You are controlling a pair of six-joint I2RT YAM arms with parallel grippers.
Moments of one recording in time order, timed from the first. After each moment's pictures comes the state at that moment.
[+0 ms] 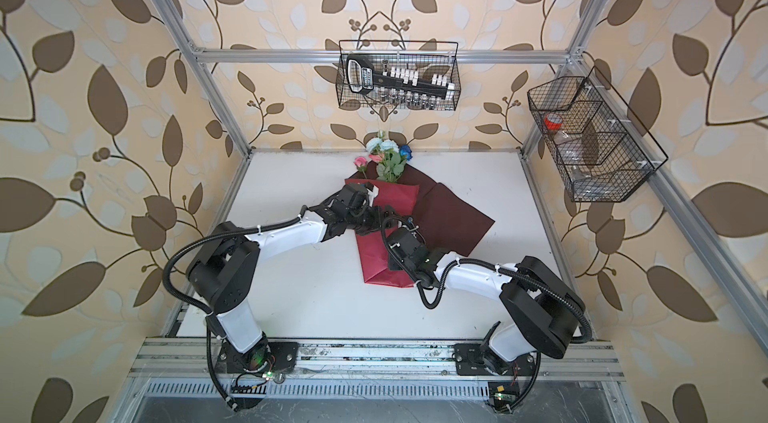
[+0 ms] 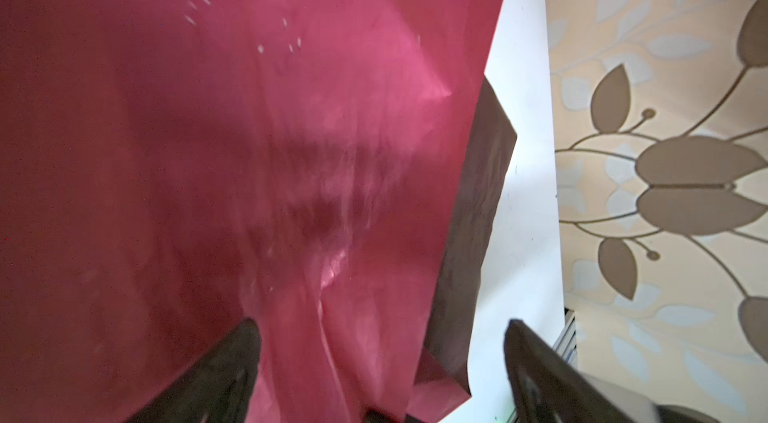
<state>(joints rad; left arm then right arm) -0.63 1.71 1.14 -0.14 0.28 -0.79 0.81 1.50 0.73 -0.11 0.27 0.70</state>
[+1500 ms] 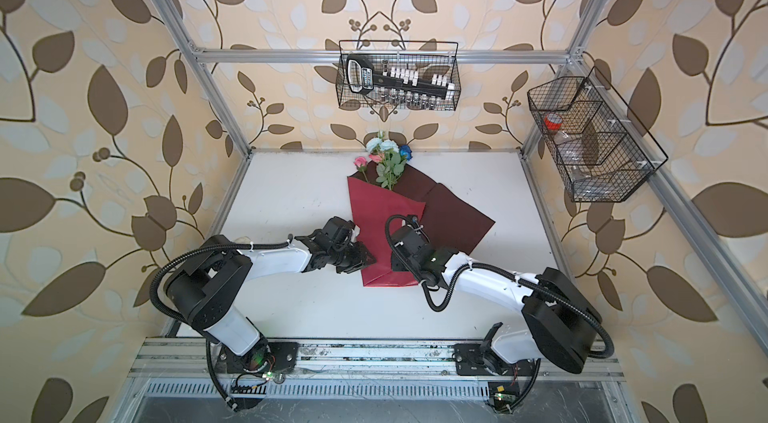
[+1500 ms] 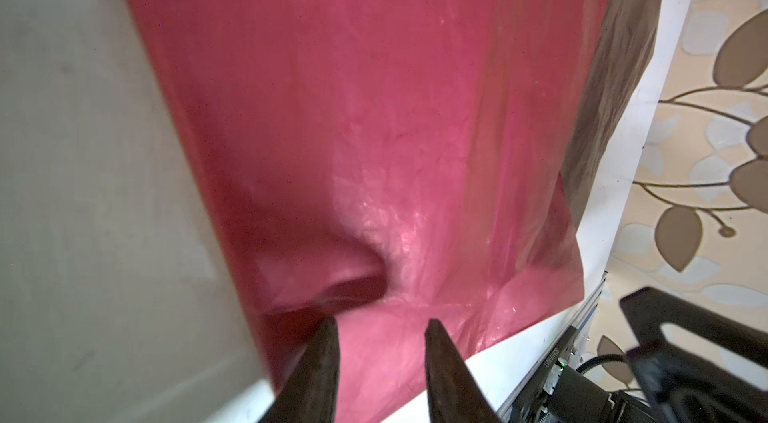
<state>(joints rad) -0.63 1.64 0.73 -0.01 0.40 -0.93 0.82 1.43 0.78 -0.27 0.22 0.74</state>
